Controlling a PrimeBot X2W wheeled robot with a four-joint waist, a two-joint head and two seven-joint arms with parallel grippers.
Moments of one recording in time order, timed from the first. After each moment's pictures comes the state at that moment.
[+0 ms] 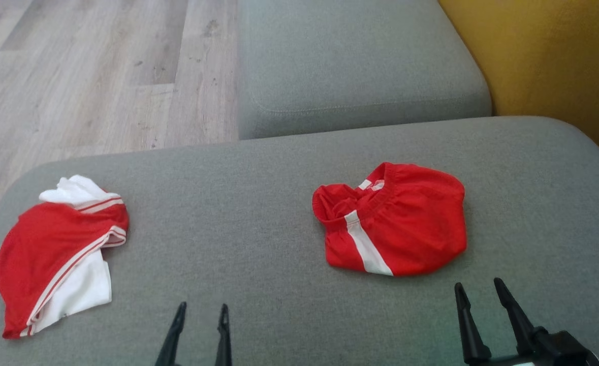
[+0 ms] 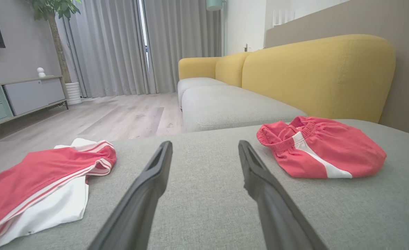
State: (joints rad) left arm 0.25 0.06 -0.31 0.09 -0.09 0.14 -0.25; right arm 0.25 -0.04 0.08 0.13 0.10 0.12 -0.25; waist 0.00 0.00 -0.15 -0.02
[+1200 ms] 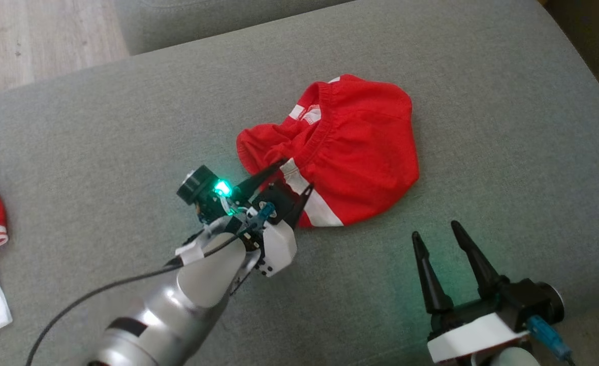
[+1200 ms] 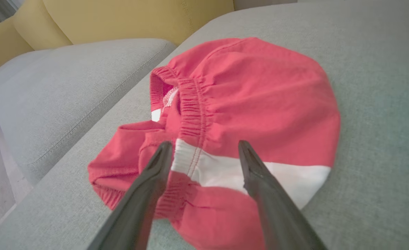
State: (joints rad) left arm -0.73 0.04 -0.89 0.87 -0.19 -0.03 -0.07; right arm 0.07 -0.05 0.20 0.13 0.09 0.12 -0.25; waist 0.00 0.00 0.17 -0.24
